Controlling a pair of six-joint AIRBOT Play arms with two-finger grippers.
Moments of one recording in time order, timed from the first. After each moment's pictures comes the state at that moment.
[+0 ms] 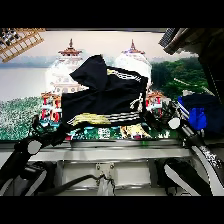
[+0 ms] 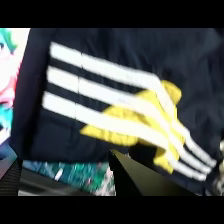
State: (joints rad) left arm -0.26 -0.55 0.18 1.19 -0.68 -2.39; right arm 0.06 -0.95 0.38 -1.04 0.66 1.94
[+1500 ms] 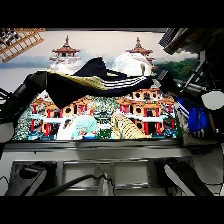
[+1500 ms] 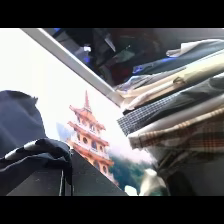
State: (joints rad) left arm -0.20 -0.58 0.69 1.28 -0.33 -2.07; right arm 0.06 -0.84 0.97 -1.04 0.89 1.89
